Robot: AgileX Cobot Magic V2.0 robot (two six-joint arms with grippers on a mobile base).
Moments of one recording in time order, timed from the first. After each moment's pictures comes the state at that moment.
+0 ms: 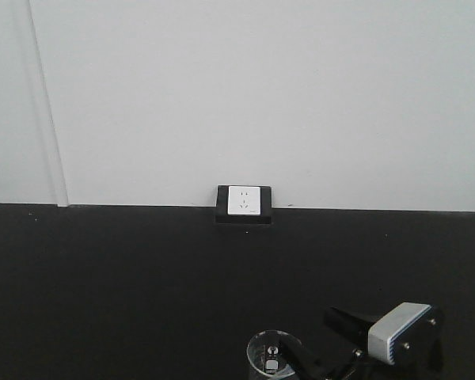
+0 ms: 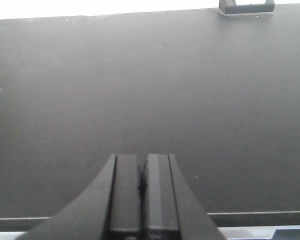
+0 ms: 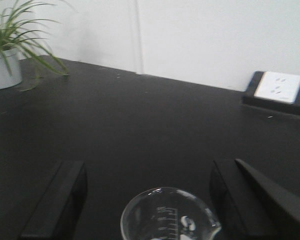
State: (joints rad) left arm -0.07 -0.01 0.03 -0.02 0.01 0.05; right arm 0.32 1.52 -0.46 -0.47 -0.93 0.34
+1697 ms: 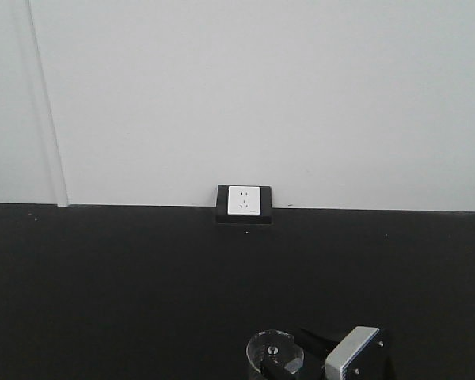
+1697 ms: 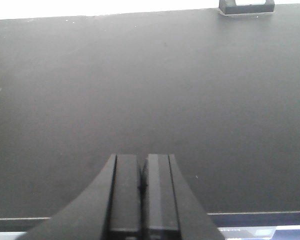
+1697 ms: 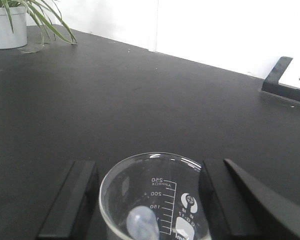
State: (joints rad) left arm -0.07 -0.01 0.03 -0.02 0.01 0.05; right arm 0.32 1.84 -0.54 -0.48 -1.14 0.14
